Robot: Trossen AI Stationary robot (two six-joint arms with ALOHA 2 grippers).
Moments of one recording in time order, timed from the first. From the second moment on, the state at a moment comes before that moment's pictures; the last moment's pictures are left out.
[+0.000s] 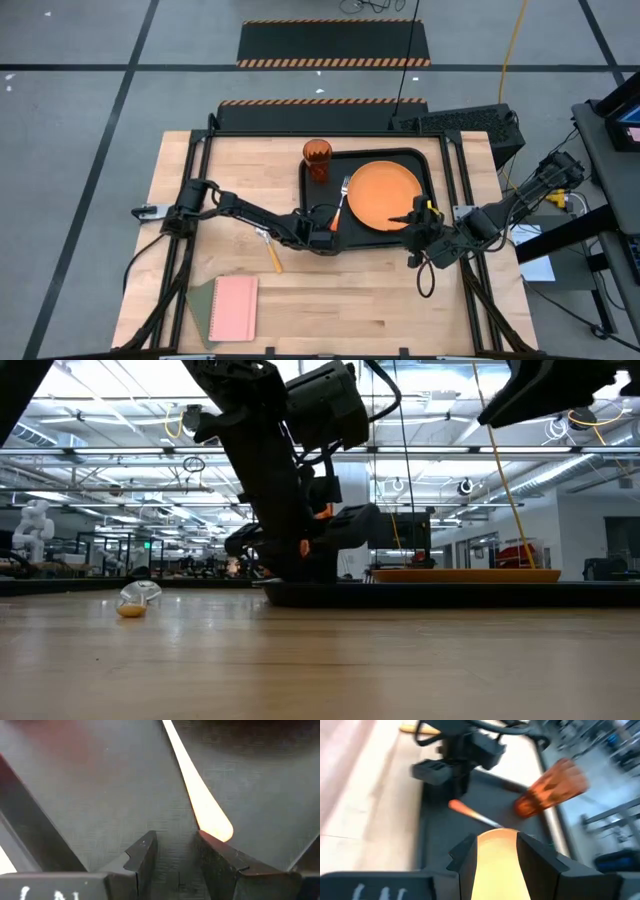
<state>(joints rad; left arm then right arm) -0.15 2.09 1.33 -0.44 -0.49 -0.96 0.56 1.00 0.74 -0.58 0.78 0.06</state>
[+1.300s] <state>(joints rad) -0.04 1.91 1.33 -0.35 -0.46 -0.76 0.57 1.00 0.51 -0.94 0.28 0.72</state>
